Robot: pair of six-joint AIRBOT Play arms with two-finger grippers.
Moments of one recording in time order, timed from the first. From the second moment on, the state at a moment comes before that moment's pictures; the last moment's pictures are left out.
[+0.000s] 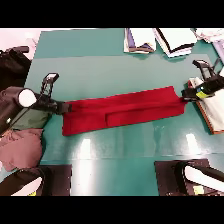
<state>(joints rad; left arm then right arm) -0.25 -1.07 0.91 1.43 -1.02 -1.67 -0.17 -1.24 1.19 -1.47 1.38 1.42</state>
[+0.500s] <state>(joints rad) -0.18 -1.19 1.02 1.36 -0.91 -1.67 -0.26 -1.50 1.42 -1.22 1.34 1.35</state>
